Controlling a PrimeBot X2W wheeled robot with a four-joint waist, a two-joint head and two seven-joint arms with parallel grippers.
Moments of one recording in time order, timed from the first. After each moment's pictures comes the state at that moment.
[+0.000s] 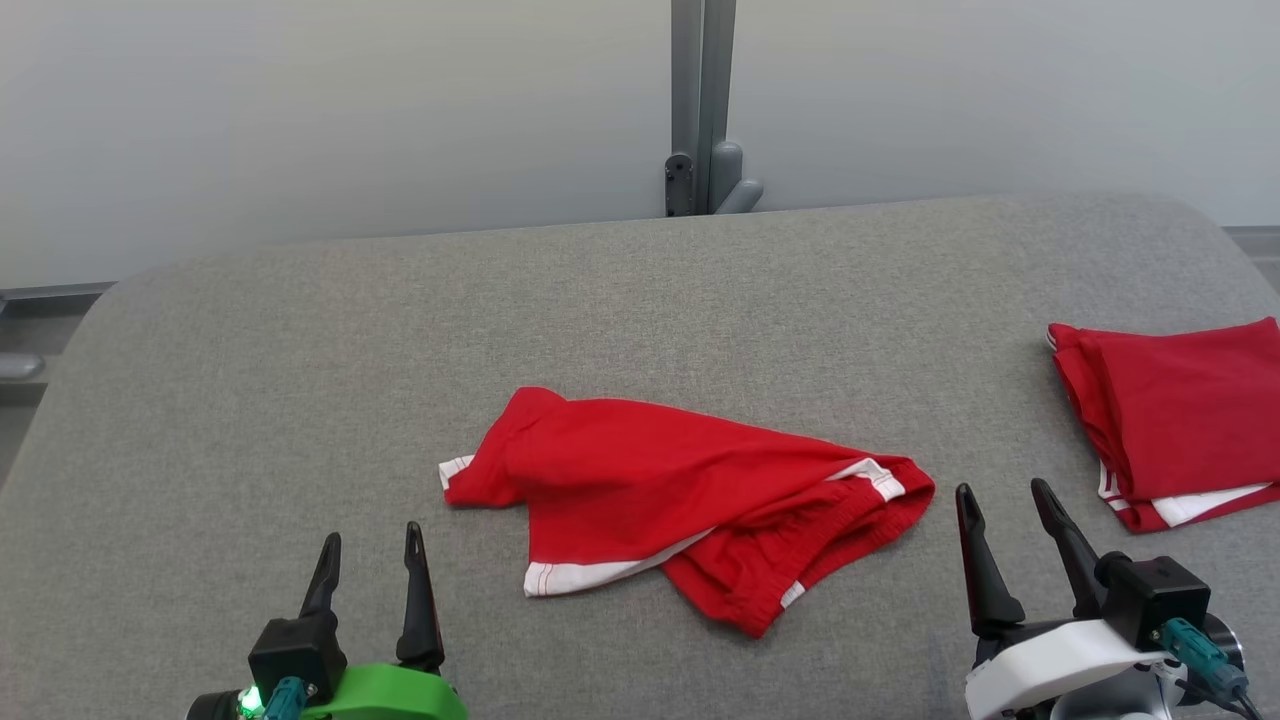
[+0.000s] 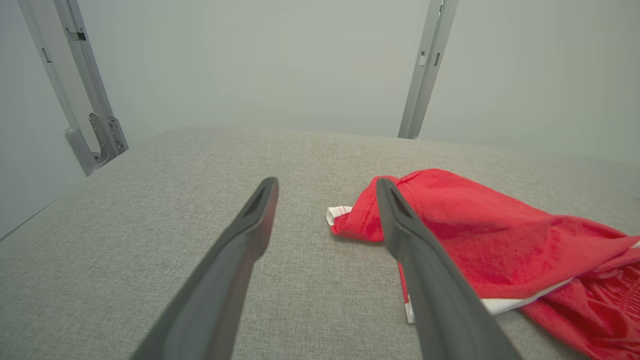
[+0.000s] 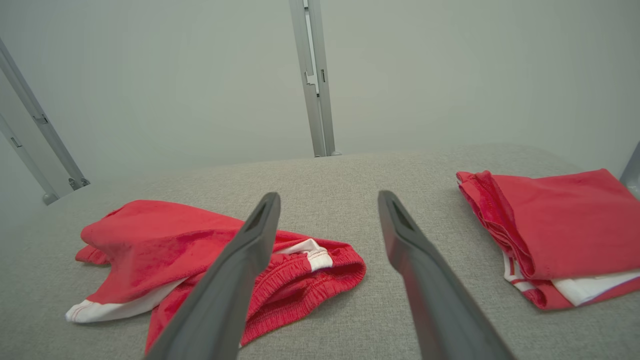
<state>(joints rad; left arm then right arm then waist) 0.01 0.07 -0.20 0.25 -0.27 0.13 -0.26 0.07 -0.05 0.02 0.09 0.18 0.13 -0.20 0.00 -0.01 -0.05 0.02</state>
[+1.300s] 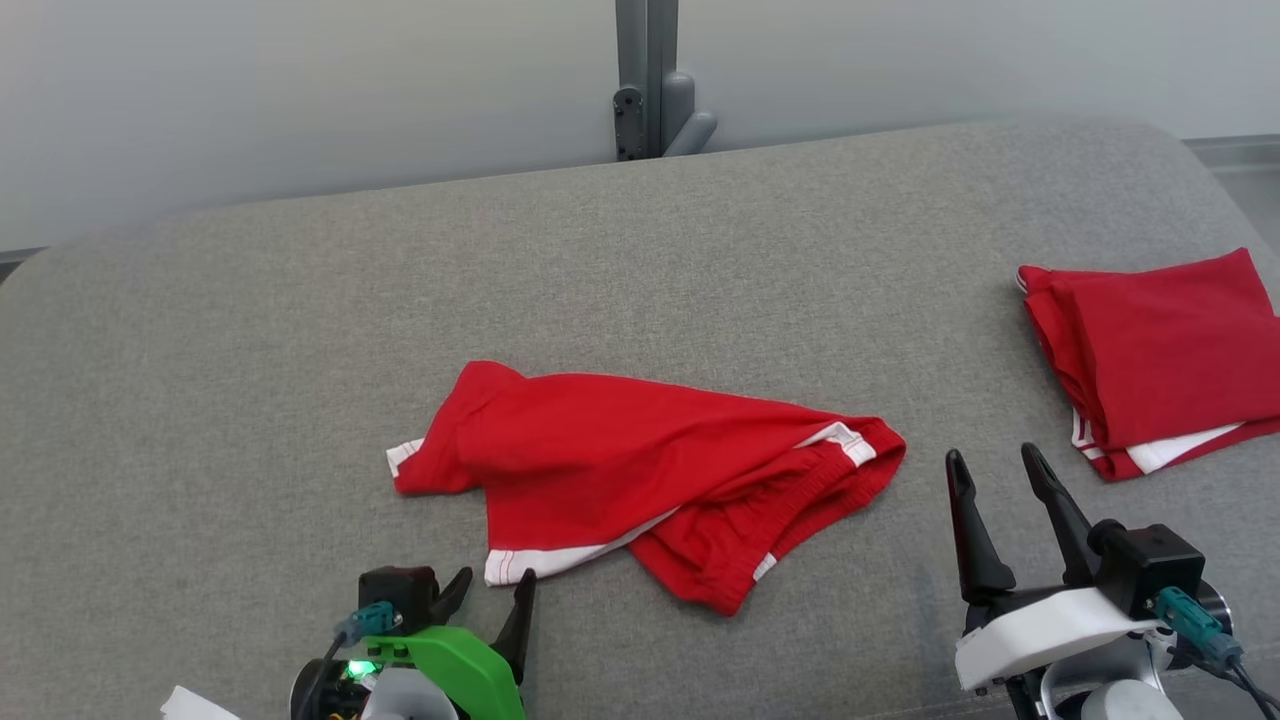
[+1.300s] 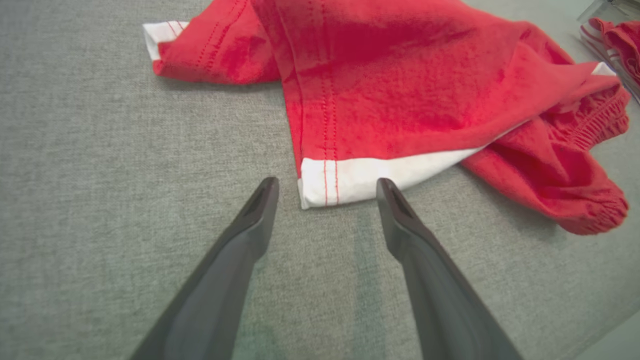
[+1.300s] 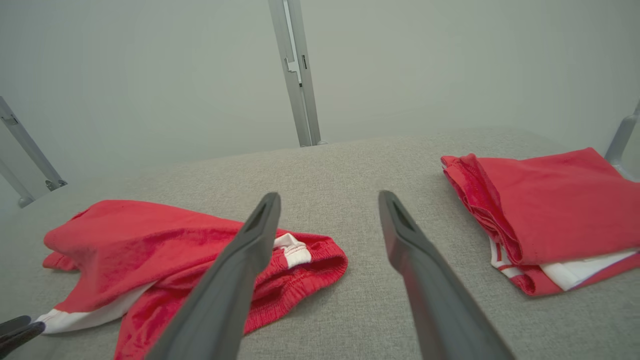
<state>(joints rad) -0.22 0.07 -0.37 0.69 -0.45 -0.12 -0.11 0.02 -0.05 0.04 0.10 0.19 0.13 -0.20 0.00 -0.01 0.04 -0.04</state>
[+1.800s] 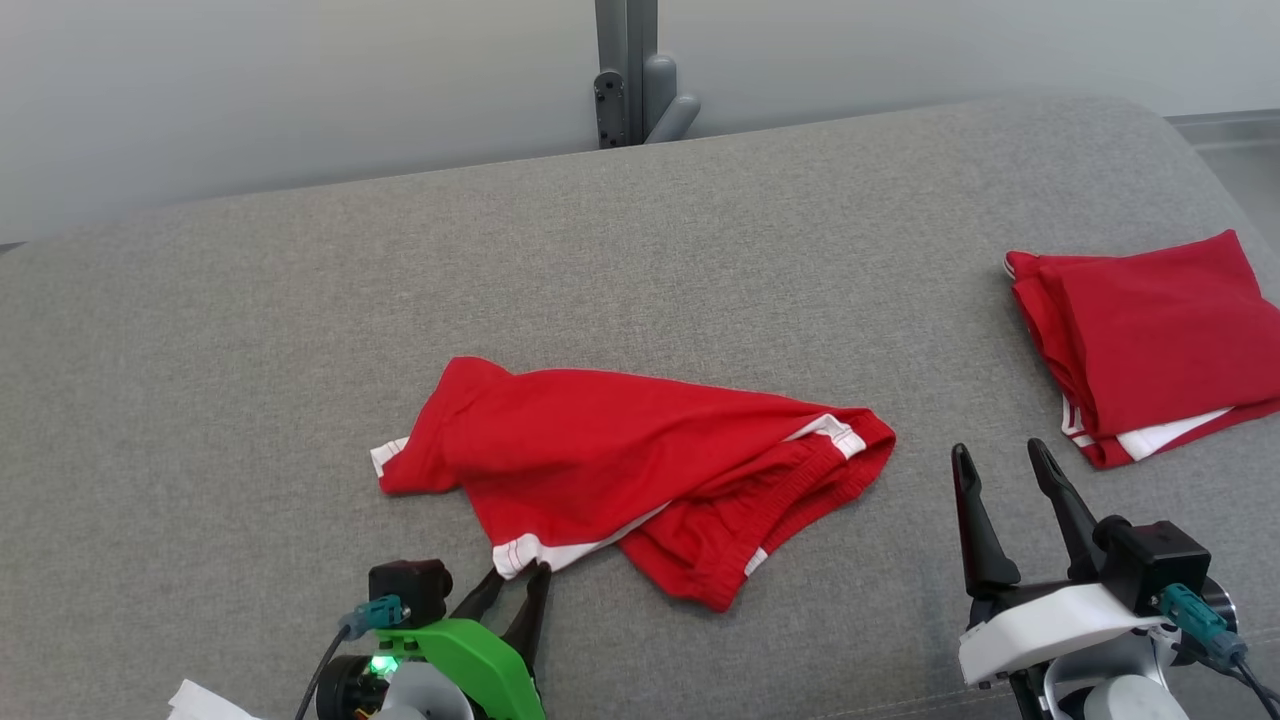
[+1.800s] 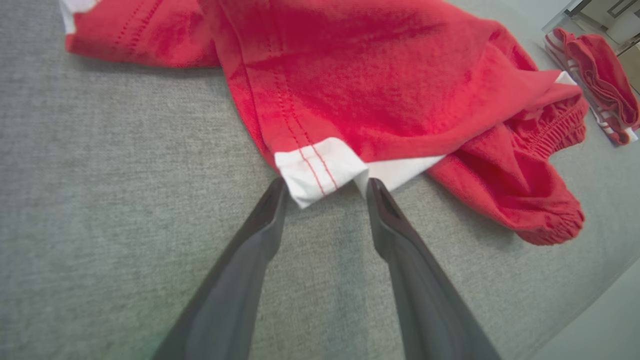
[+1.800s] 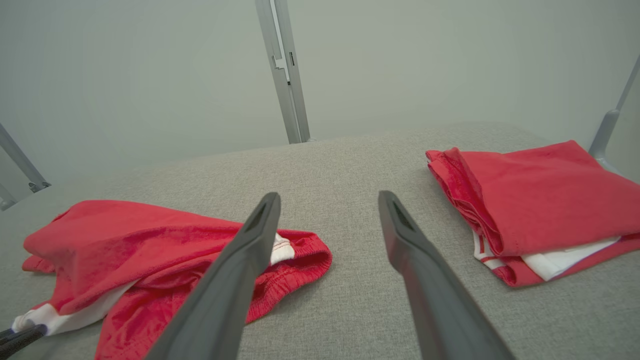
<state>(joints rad) -0.26 0.08 -0.49 0.73 -0.63 -0.13 -0.14 0.01 -0.05 0.03 0.11 0.18 0.13 -0.21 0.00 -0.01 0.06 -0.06</state>
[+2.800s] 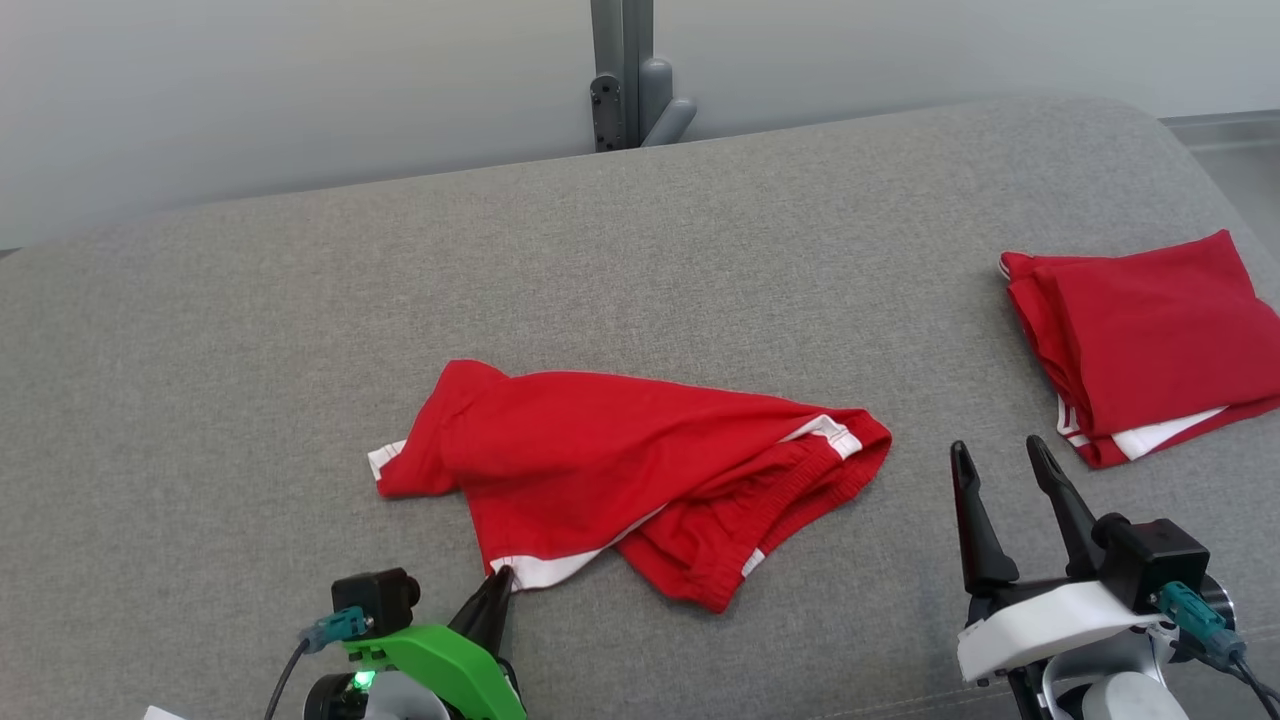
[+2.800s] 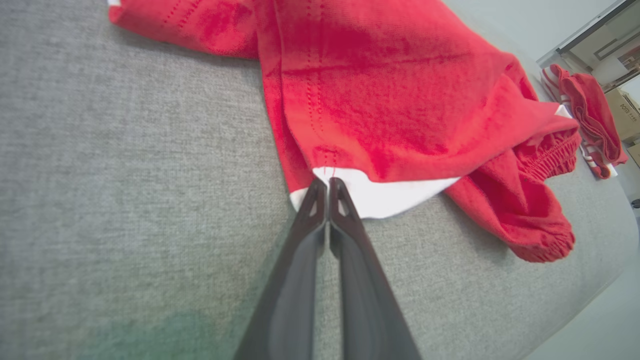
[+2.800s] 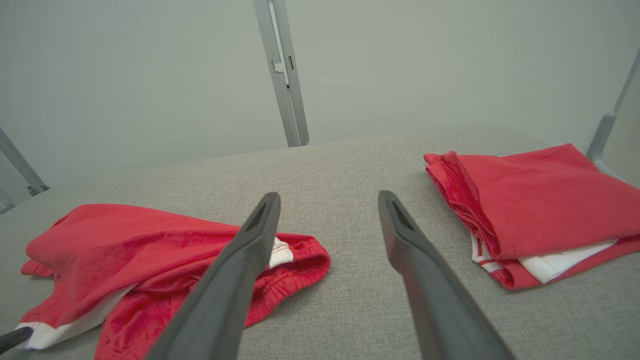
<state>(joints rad) -0.28 0.14 -0.60 0.75 -0.87 -0.13 -0.20 0.00 -0.05 0.03 0.11 0.18 0.13 -0.22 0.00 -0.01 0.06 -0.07</state>
